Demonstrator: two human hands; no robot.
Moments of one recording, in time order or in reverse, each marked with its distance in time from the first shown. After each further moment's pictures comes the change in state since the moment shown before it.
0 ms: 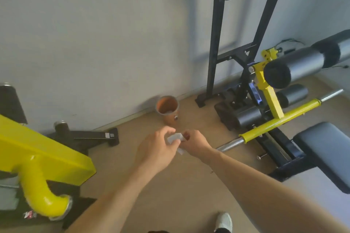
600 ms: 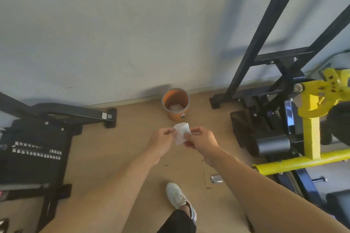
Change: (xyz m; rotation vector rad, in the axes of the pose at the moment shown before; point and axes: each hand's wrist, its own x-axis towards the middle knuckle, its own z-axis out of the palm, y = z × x) left_hand 0.240 -0.063 0.091 -0.574 -0.065 -0.500; right_hand 0.227 0.004 -0.025 0.376 -0.104 0.259
